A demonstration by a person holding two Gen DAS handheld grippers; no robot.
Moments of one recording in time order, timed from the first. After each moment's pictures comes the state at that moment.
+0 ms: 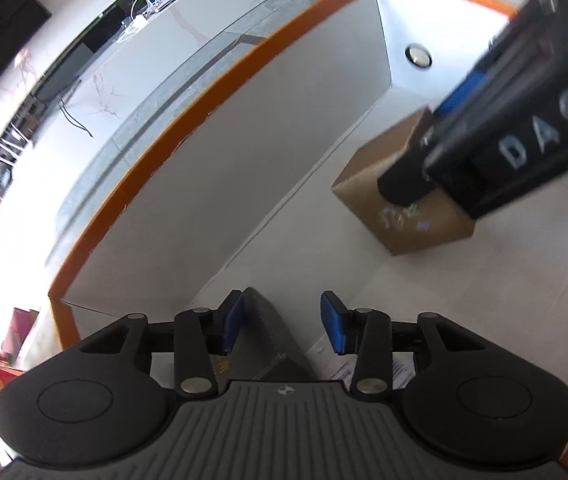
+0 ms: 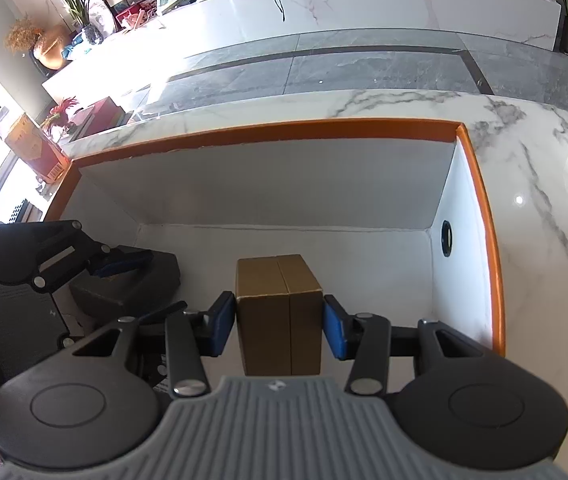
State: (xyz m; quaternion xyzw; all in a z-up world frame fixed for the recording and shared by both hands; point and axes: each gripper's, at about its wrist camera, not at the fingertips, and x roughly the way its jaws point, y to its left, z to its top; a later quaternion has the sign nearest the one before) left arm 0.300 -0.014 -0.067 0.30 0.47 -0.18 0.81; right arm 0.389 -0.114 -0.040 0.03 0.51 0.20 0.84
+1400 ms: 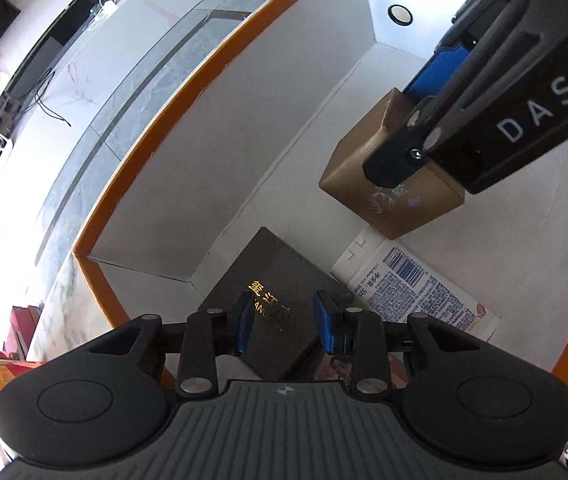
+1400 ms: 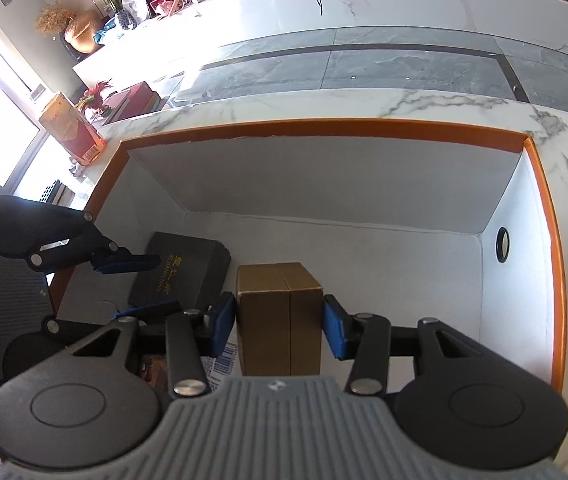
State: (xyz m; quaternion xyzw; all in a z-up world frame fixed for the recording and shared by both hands) left arm 0.291 0.016 -0.061 0.35 0.51 -0.20 0.76; right arm 0.382 -0.094 -0.036 0.02 0.51 0.25 0.82
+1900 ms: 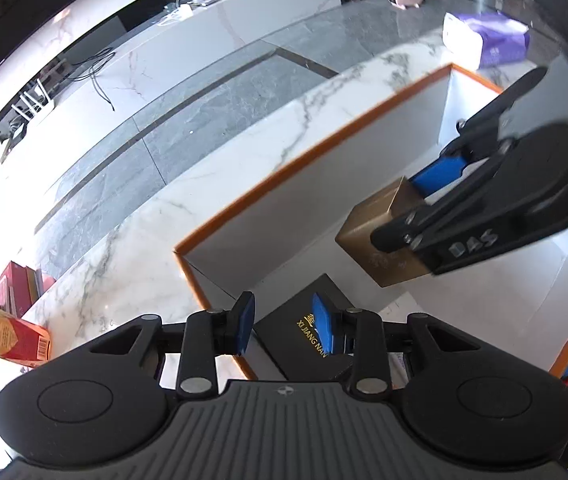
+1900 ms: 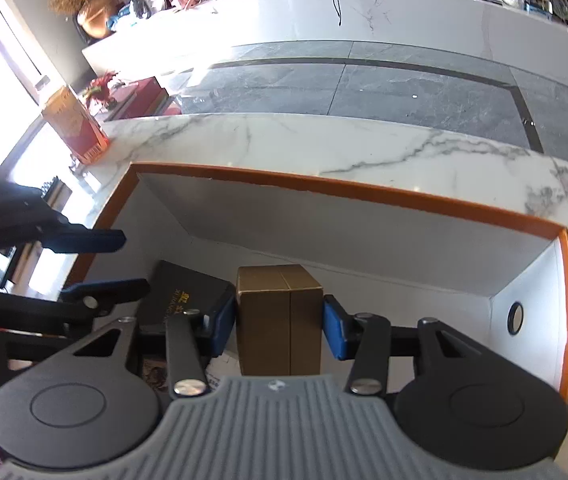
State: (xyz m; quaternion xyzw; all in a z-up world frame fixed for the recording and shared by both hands) left arm 0.302 0.066 -0.004 0.22 0.47 -0.16 0.84; right arm 0.406 -0.057 -0.024 -0.05 0.49 0.26 0.83
